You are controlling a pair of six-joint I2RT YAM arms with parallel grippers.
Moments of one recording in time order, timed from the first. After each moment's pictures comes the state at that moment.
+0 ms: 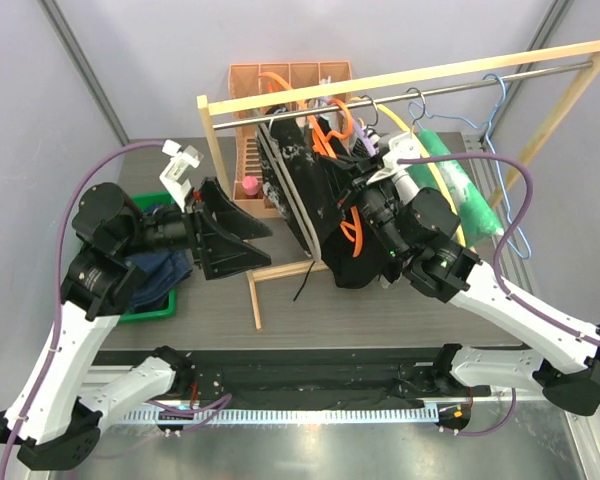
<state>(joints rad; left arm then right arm) -0.51 0.90 1.36 -0.31 0.95 -0.68 0.94 1.10 1.19 0.23 0.37 0.03</state>
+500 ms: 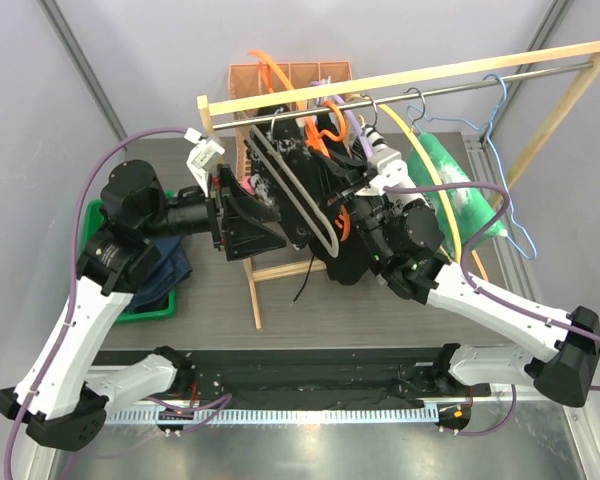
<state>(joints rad) -0.51 1.01 1.43 -0.42 0.89 -0.52 0.94 1.17 1.04 0.65 0.33 -0.17</state>
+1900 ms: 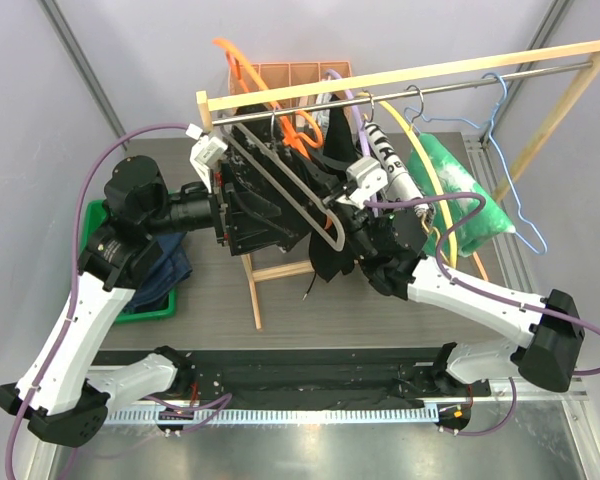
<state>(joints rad) -0.52 1.04 1.45 -0.44 0.85 -0.47 0.97 1.29 1.06 0.91 0.21 -0.28</state>
